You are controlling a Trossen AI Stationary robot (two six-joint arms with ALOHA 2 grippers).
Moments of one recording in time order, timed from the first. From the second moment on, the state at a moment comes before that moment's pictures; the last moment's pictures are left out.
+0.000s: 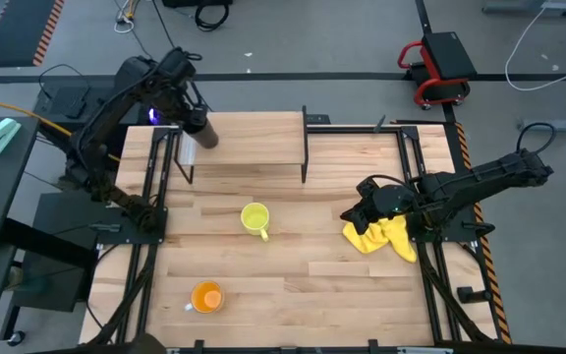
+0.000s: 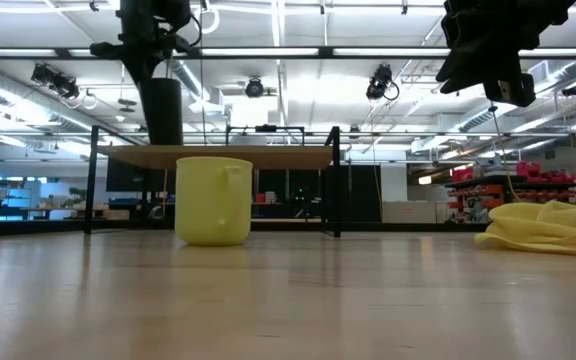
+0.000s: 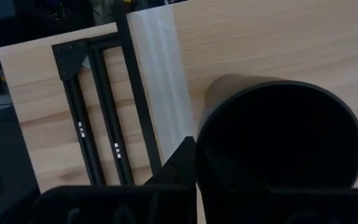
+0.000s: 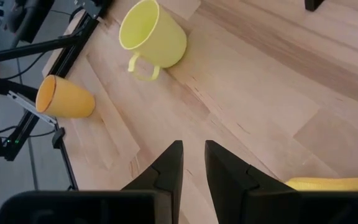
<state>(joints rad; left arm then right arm) 0.92 1.53 1.78 -1.57 -0.13 -0.43 0.22 0.94 0.72 -0.50 0.20 1.05</state>
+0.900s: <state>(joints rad) 0.92 1.48 1.77 -1.57 -0.11 -0.41 0.22 0.94 0.72 -0.50 0.20 1.04</state>
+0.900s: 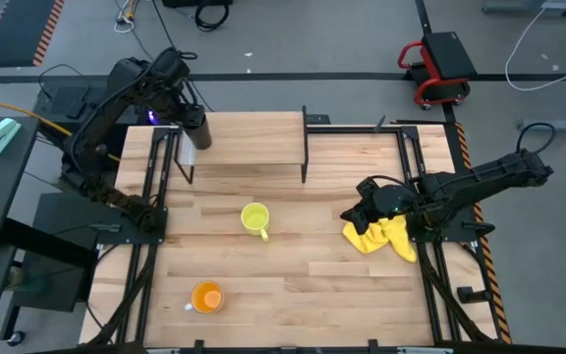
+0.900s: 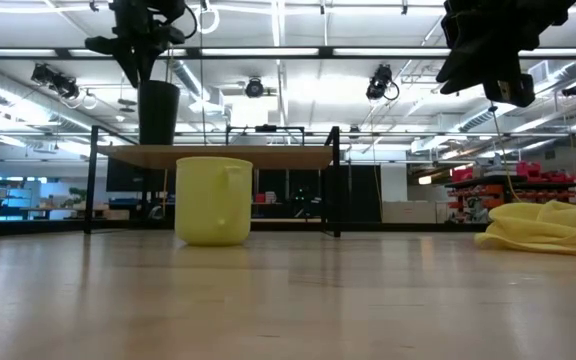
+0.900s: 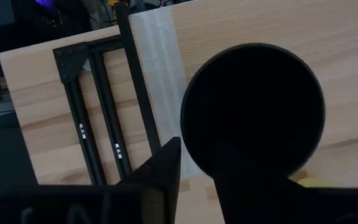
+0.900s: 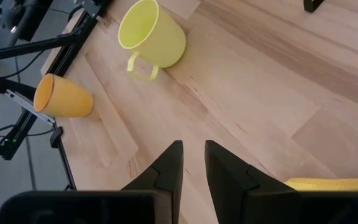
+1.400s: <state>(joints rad) 0.92 1.32 1.78 -1.57 -0.05 -0.43 0.22 0.94 0.72 -0.50 0.21 1.02</state>
